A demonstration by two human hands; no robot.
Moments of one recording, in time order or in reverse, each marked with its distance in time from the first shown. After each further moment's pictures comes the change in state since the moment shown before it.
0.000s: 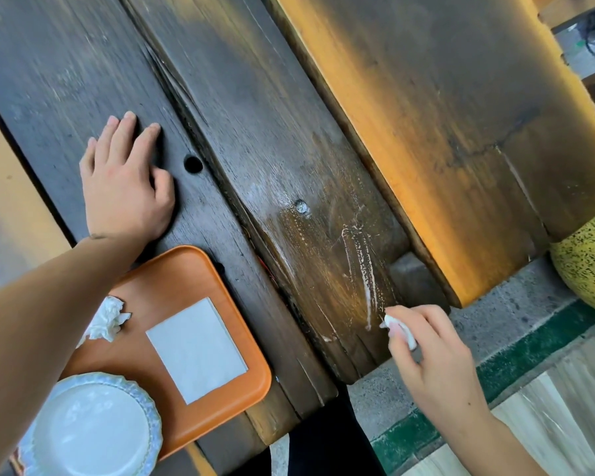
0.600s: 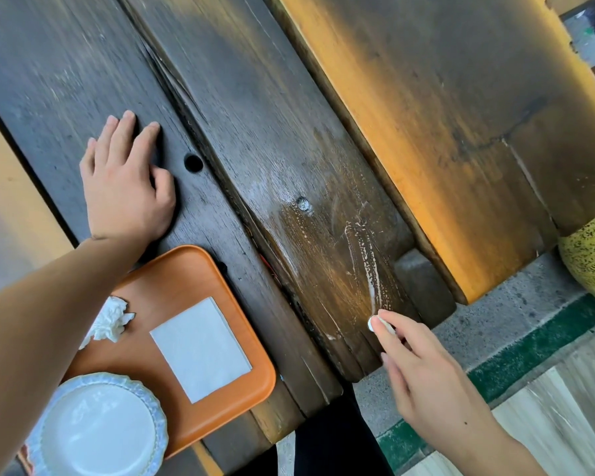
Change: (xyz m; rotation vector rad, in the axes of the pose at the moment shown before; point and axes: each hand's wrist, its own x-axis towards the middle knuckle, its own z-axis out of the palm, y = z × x) left_hand 0.000 -0.001 0.000 -0.001 0.002 -0.005; right_hand -0.014 -0.014 -0.007 -0.191 -0.369 -0.101
